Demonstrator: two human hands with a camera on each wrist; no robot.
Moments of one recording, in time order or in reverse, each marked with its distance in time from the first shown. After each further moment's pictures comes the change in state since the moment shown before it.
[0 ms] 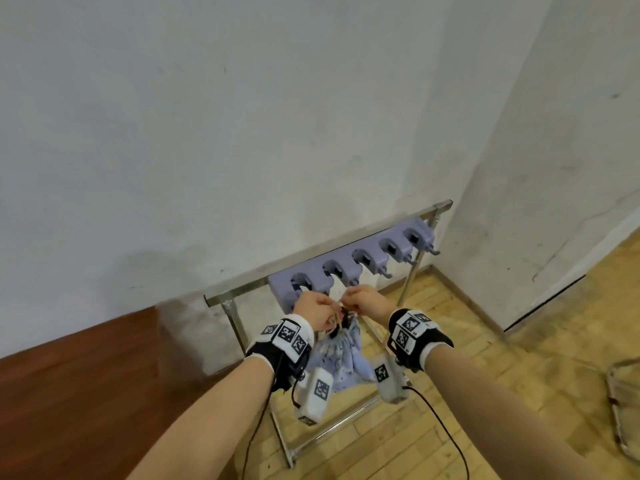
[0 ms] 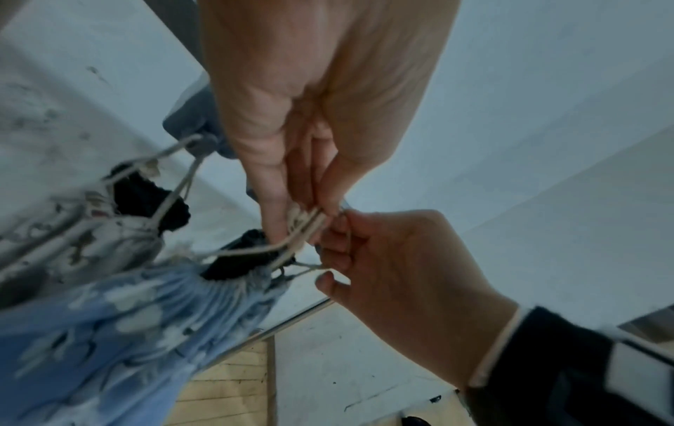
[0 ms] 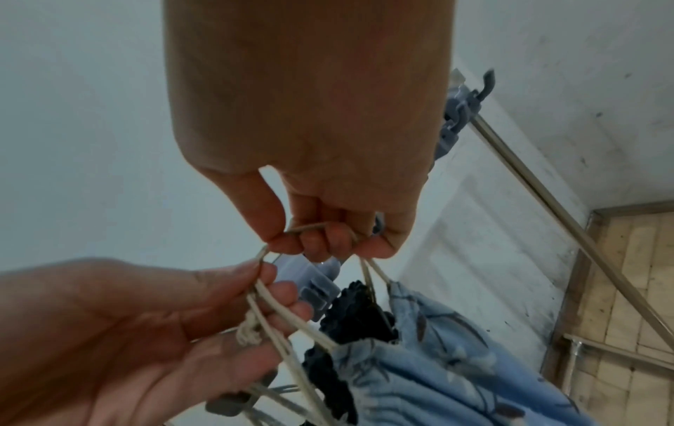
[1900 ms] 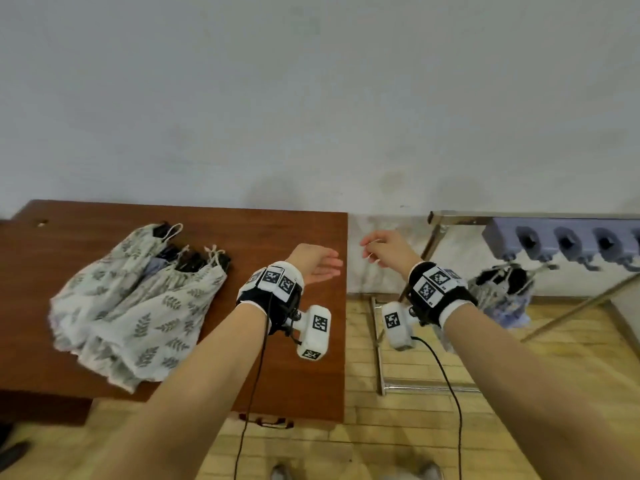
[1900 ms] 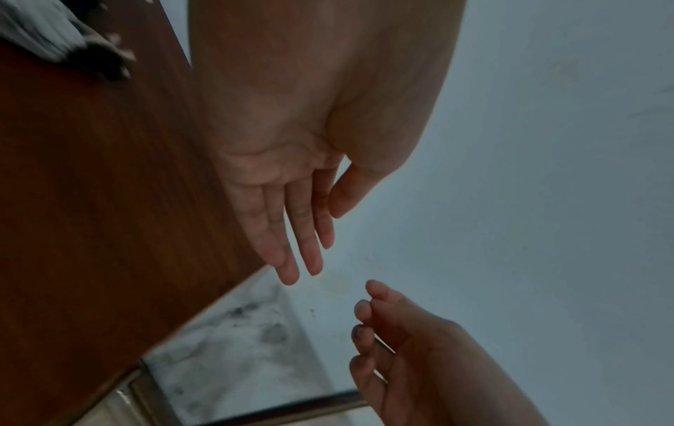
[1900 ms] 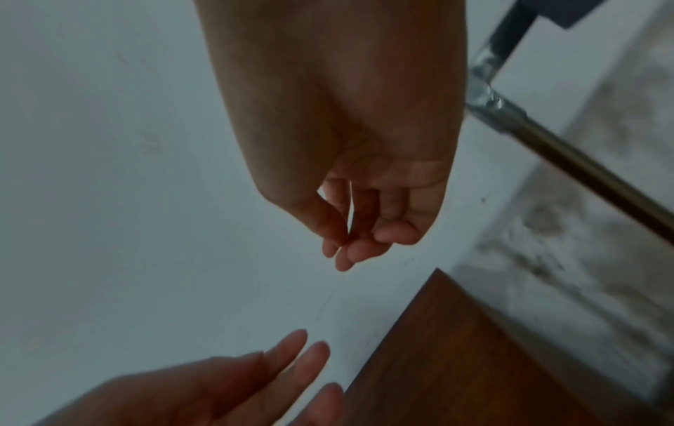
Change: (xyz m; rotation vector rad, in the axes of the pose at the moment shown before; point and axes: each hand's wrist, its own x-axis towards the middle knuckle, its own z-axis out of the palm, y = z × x) left_hand -0.232 -0.171 -0.291 -0.603 0.315 -0.257; right_hand -0.048 -0.125 0.335 -0.153 -0.244 -0.240
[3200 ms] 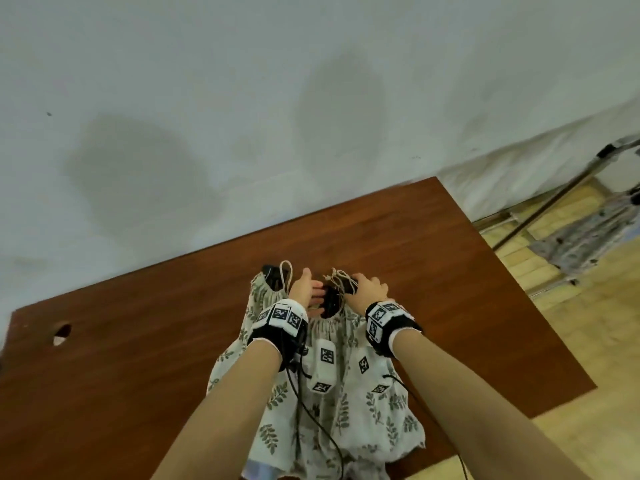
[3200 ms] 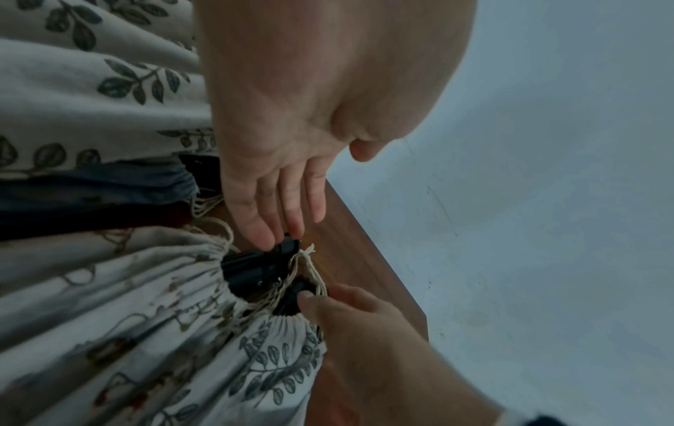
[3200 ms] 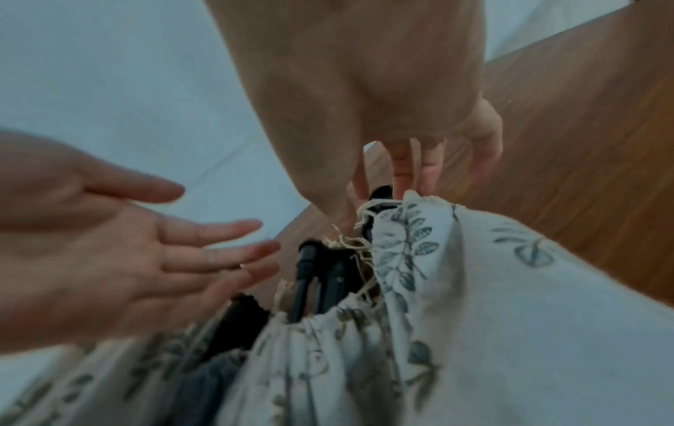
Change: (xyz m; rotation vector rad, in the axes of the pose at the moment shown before) left_hand 0.168 -0.023 -0.440 0.172 -0.103 -0.347; right_hand 0.165 -0.081 0.464 -0.451 0.096 0.599
